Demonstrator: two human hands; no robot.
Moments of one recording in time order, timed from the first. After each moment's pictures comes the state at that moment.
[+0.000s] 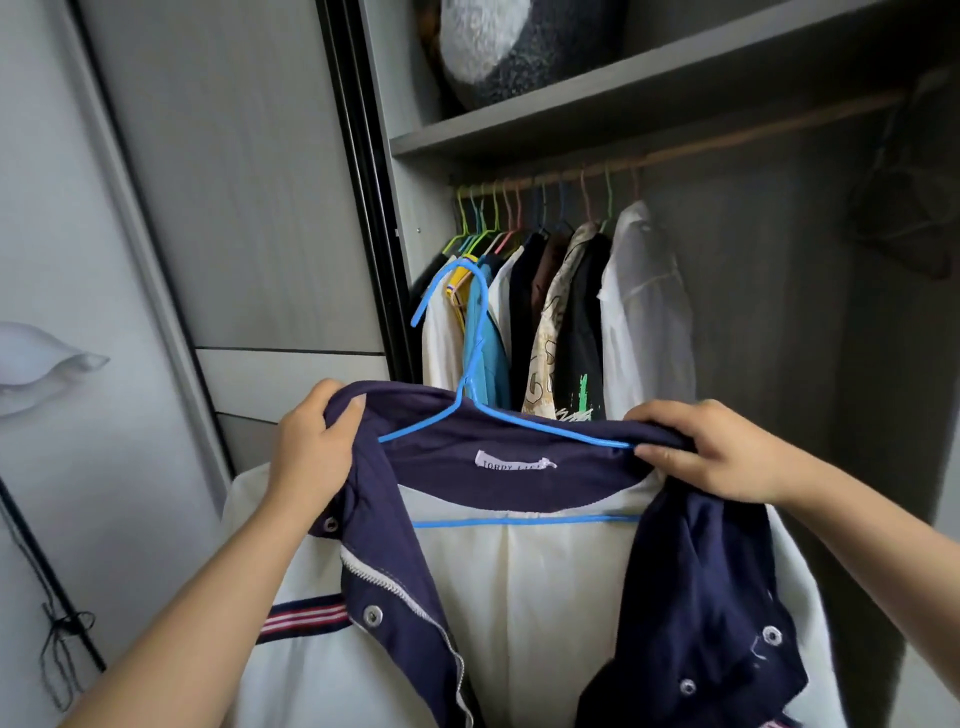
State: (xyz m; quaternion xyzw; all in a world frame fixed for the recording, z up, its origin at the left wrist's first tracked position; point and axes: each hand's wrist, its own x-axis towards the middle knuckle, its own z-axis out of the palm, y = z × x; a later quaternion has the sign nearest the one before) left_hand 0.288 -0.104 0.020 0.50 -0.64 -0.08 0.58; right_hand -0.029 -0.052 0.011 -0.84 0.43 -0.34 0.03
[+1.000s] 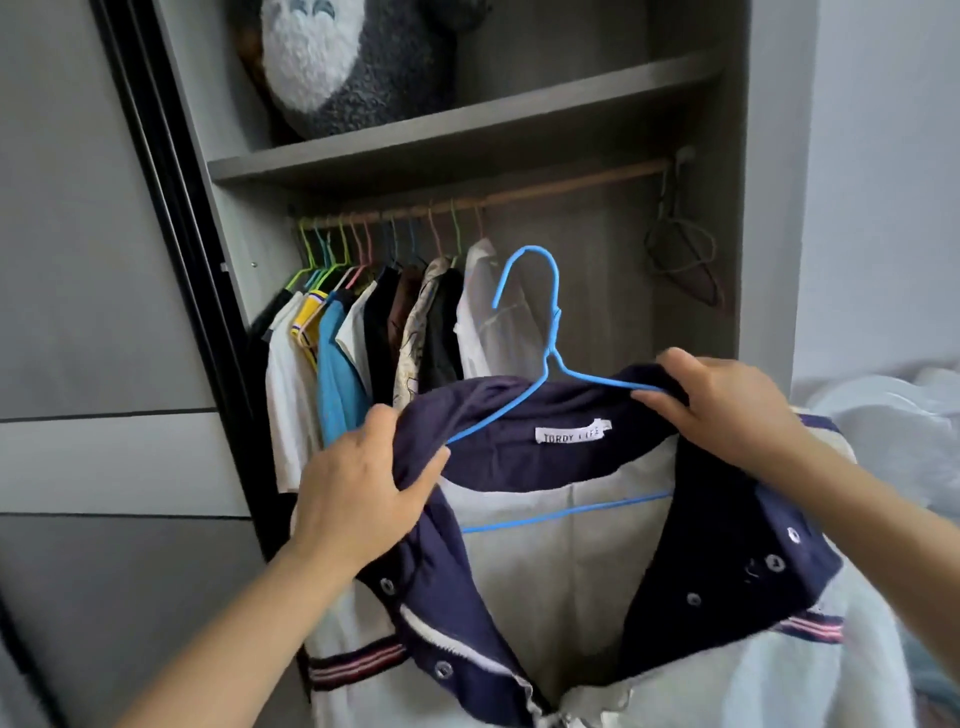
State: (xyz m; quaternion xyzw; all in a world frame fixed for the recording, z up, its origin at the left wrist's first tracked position) left_hand 0.167 -0.117 0.020 0.31 -0.82 0.19 0.45; right_hand -0.102 -0.004 0.043 -0.57 0.73 -0.26 -0.28
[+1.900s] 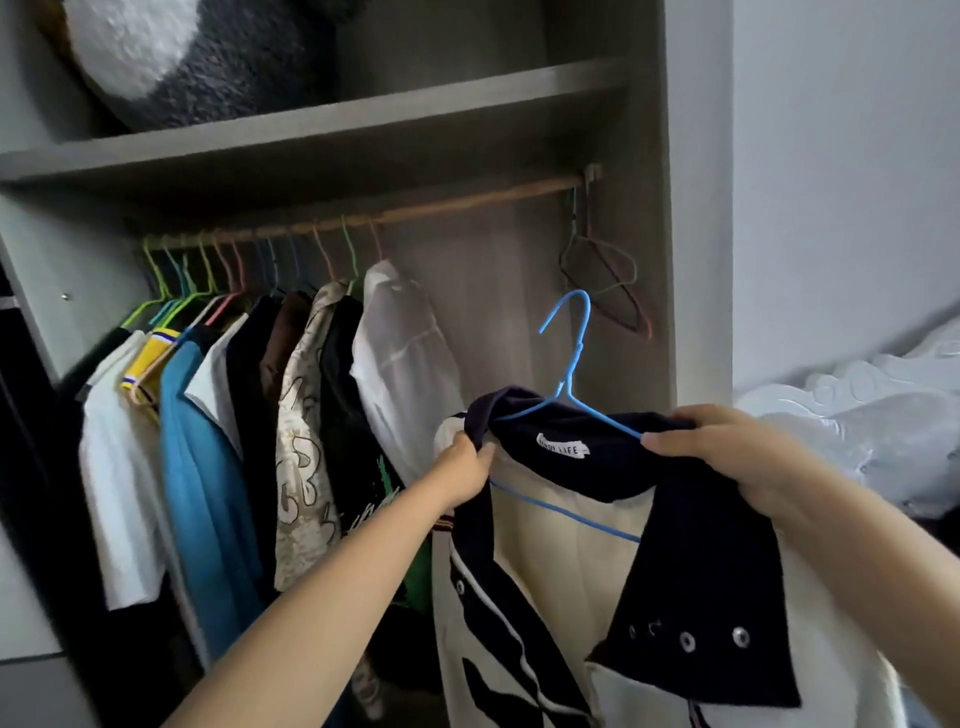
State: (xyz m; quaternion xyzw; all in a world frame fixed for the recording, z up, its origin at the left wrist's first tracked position) left_hand -0.054 -0.229 0.009 0.40 -0.86 -0.28 0.16; right_hand -0.168 -0.013 0.042 -0.34 0.70 -0.58 0.25
